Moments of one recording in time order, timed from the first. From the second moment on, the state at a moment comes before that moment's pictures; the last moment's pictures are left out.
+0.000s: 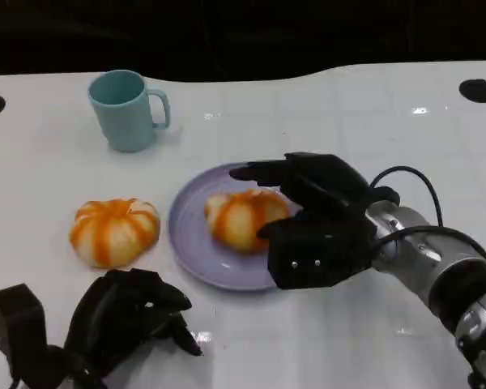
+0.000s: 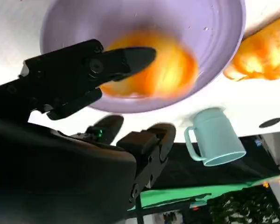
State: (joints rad) left arm -0.20 -0.02 0.17 0.73 -0.36 -0.29 -0.74; right arm -0.88 -0.03 0.52 1.13 -0.67 -0.47 -0.17
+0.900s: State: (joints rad) left arm -0.20 -0.03 0.16 0.73 -0.36 -0.29 -0.73; right arm -0.54 -0.20 0.37 0.61 -0.57 -0.58 -0.18
